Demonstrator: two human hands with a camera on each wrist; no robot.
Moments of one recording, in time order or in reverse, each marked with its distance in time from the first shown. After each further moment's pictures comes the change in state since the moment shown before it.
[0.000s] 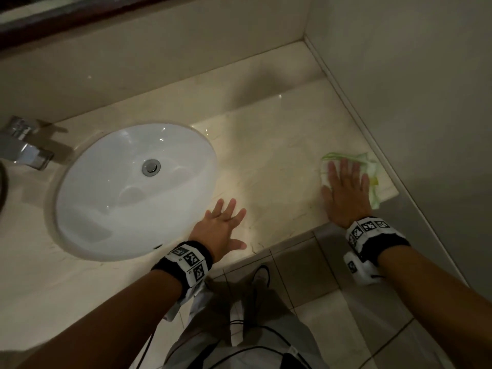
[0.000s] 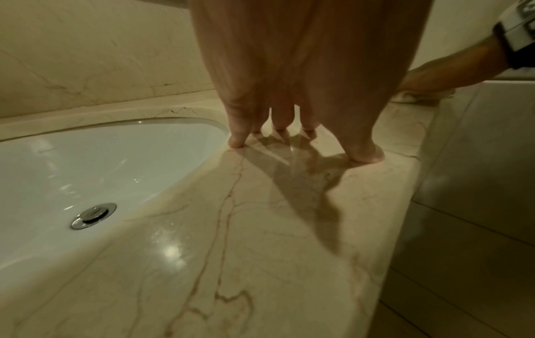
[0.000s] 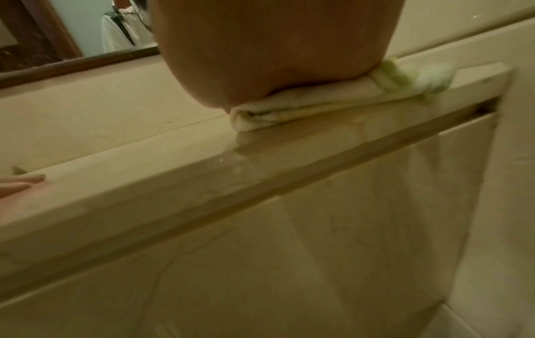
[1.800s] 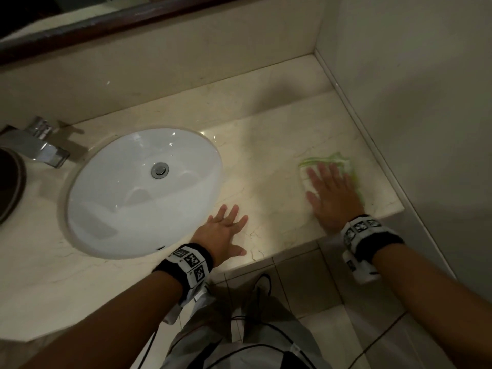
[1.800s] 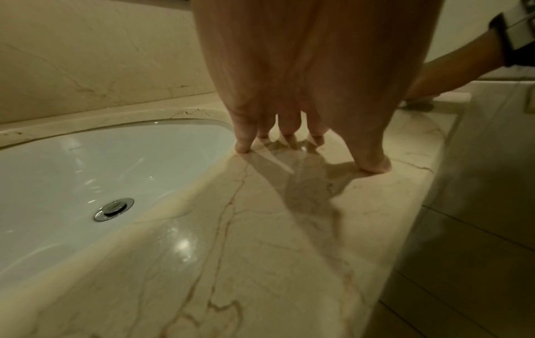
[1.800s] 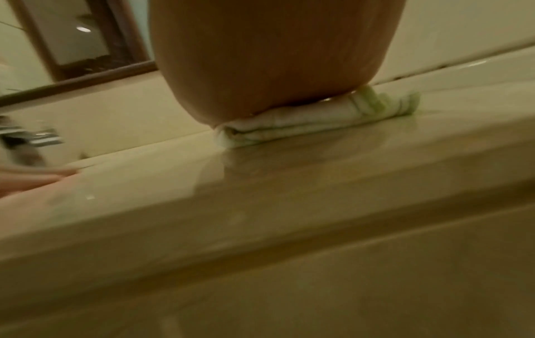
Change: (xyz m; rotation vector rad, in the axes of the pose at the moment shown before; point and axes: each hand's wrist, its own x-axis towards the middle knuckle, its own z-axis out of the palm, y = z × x) left_hand -0.005 0.004 -0.012 -0.054 -0.044 -0.026; right_hand 0.024 -0.016 -0.008 -0.062 0.040 -0.252
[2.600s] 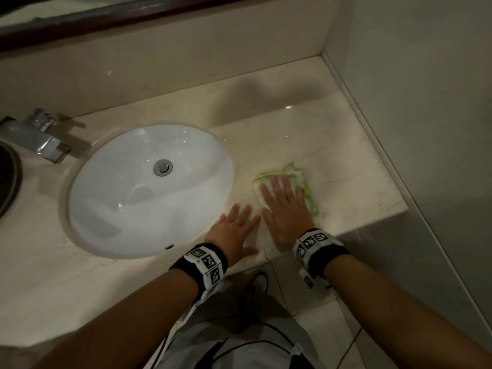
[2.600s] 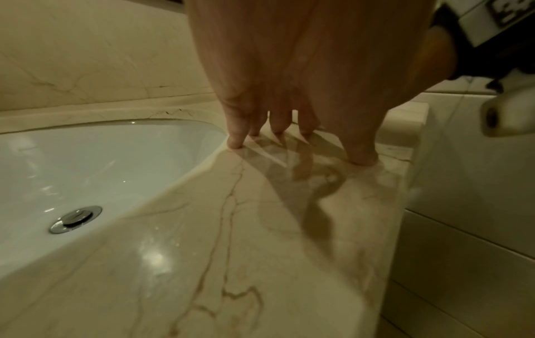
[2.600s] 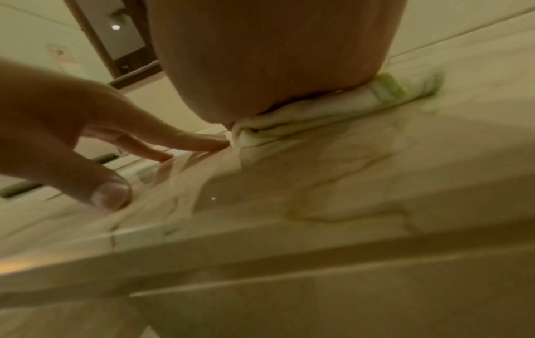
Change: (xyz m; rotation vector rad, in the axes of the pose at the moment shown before) left_hand -0.001 -0.008 0.007 0.033 0.069 0.075; right_hand -0.007 -0.136 0.015 0.032 -0.044 -0.151
